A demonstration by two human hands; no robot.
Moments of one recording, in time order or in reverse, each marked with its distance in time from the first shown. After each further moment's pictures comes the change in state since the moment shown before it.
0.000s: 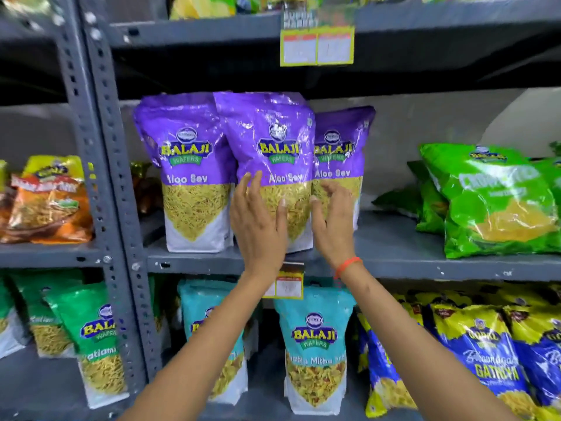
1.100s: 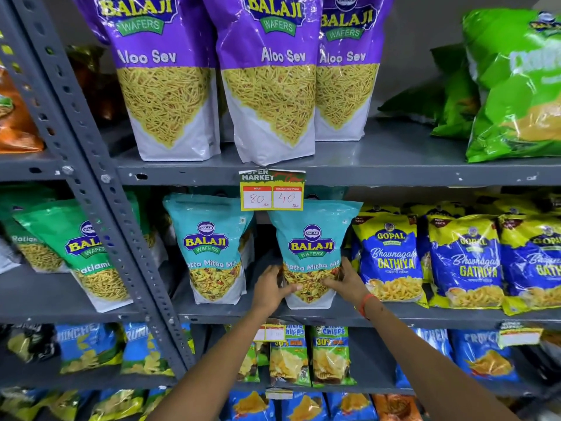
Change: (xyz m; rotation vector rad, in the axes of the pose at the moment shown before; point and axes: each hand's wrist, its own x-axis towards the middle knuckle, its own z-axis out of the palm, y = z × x) left_hand -0.276 -0.120 0.016 -0.163 -1.069 -0.689; right_hand -0.251 0.186 -0.036 0.058 -0.698 0.969
